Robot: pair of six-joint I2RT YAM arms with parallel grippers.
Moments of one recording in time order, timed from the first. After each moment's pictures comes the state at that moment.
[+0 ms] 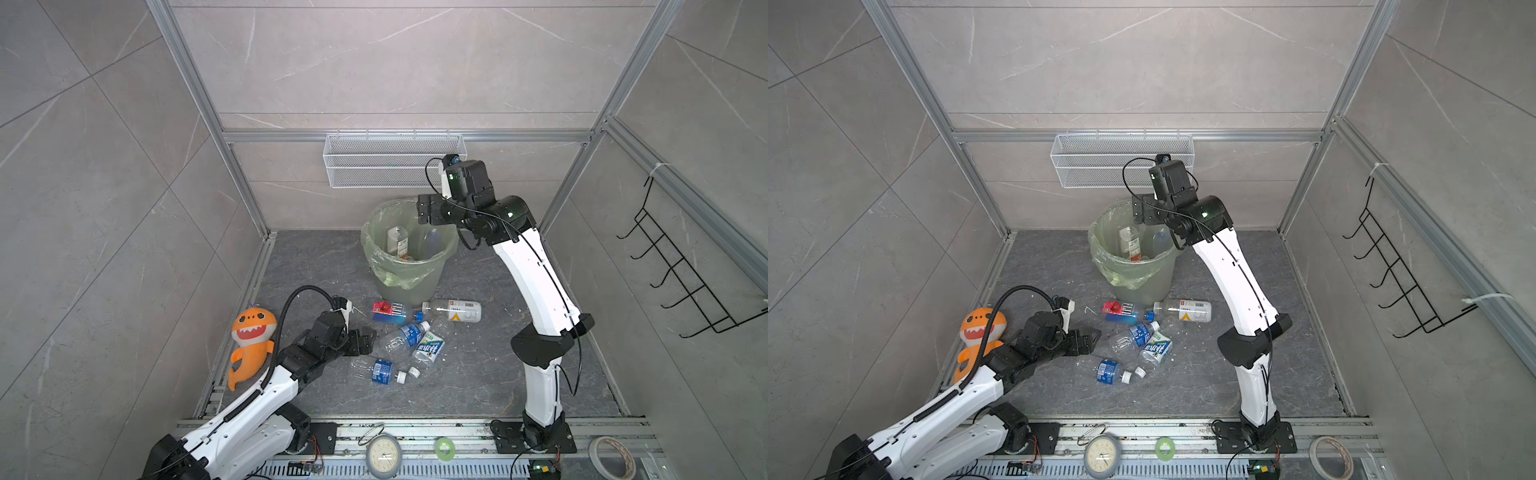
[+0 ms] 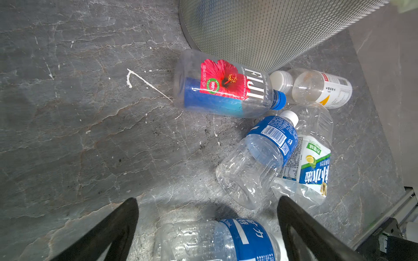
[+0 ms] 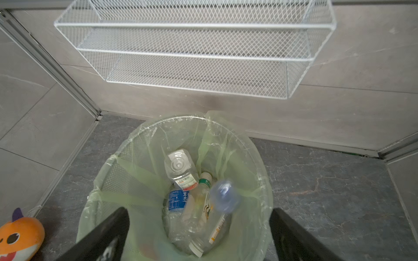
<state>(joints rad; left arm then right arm) -0.59 0.87 0.52 -0.37 0.06 -0.53 0.61 2.02 2.63 -1.16 0.26 0.25</state>
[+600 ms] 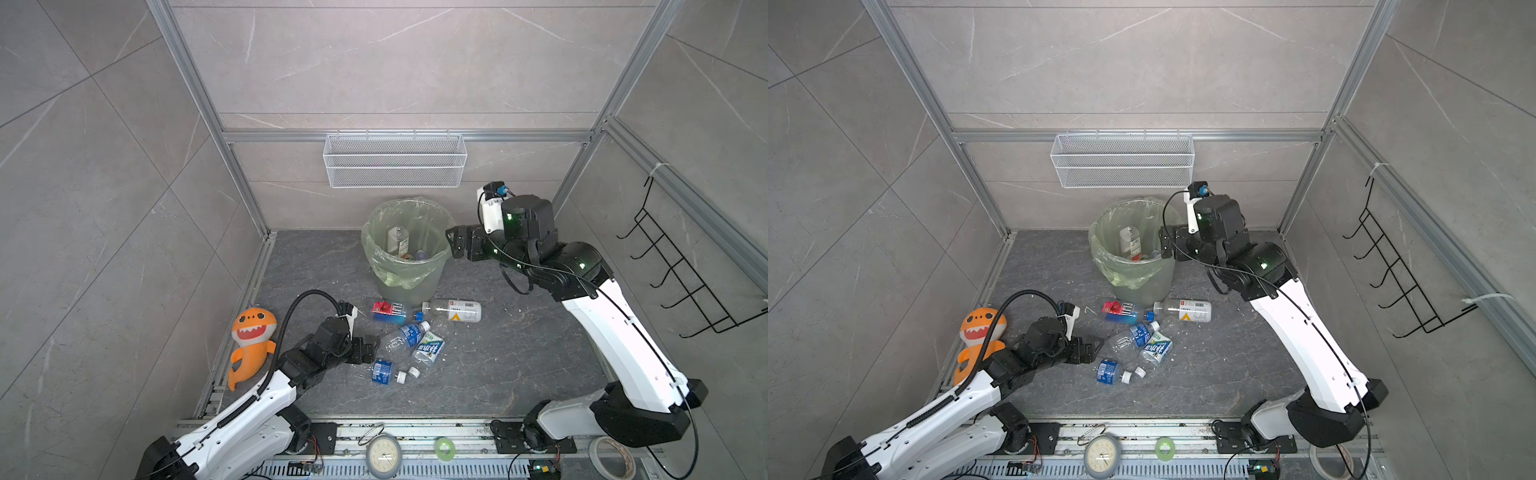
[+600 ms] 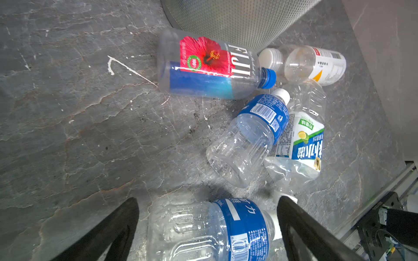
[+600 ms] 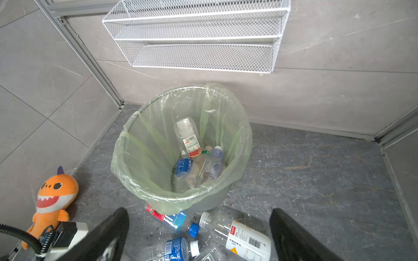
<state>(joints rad) -0.71 0.86 0.51 -0.42 0.02 -0.52 0.62 1.39 1.82 -0.94 0.21 0.26</state>
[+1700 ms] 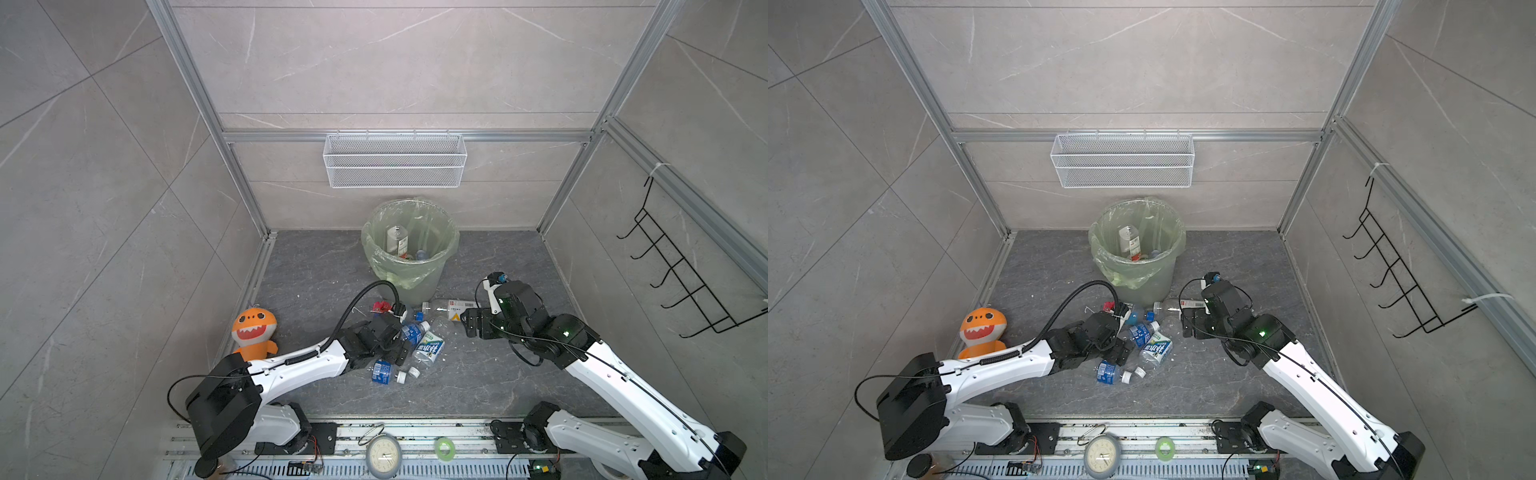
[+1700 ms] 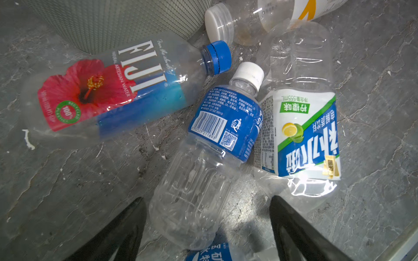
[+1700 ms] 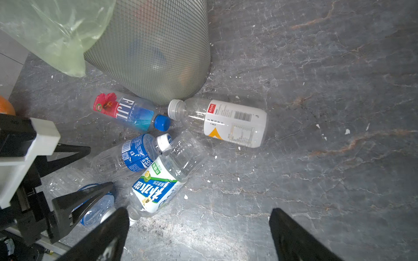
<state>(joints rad) -0.95 1.36 0.77 -0.33 -0.14 -0.29 0.62 0.97 1.01 -0.88 0.14 0.45</state>
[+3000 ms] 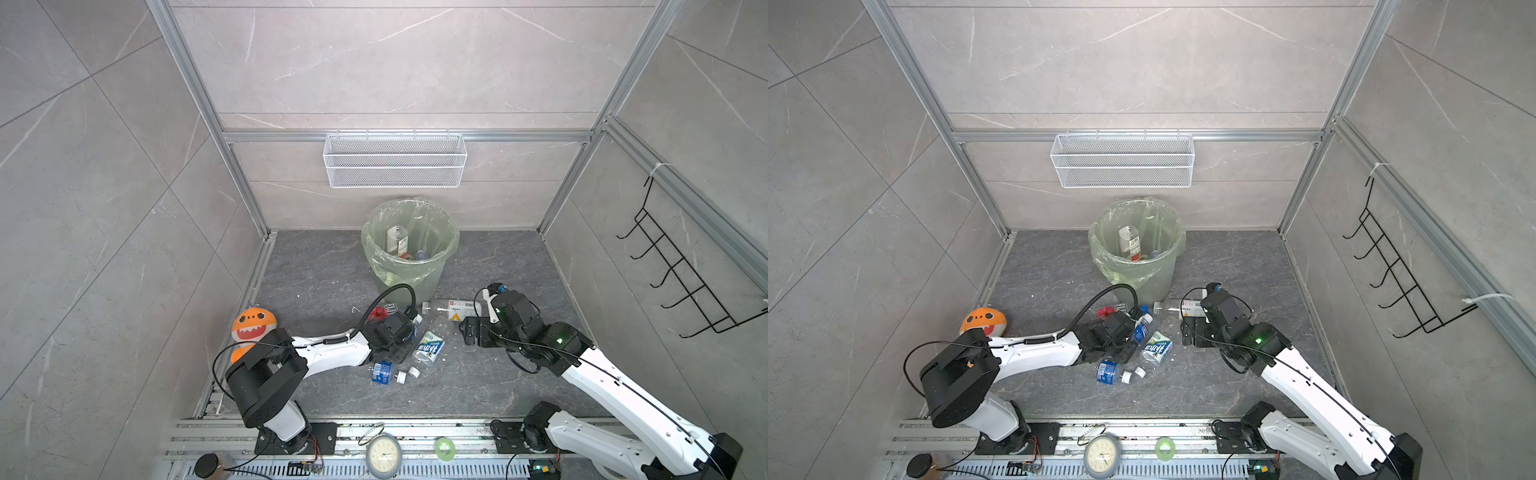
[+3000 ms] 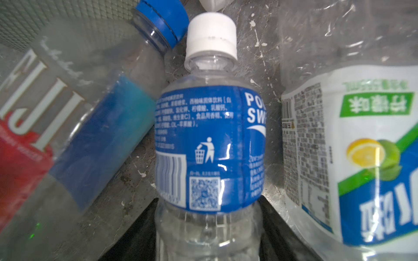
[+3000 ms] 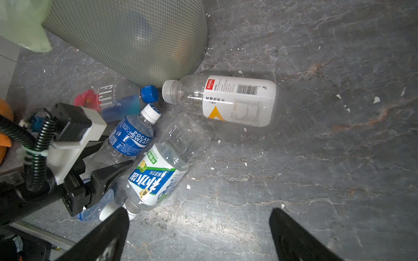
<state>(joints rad) -0.95 1.58 0.82 -0.27 -0.18 -0.17 0.62 0.95 0.90 -0.84 0.10 0.53</state>
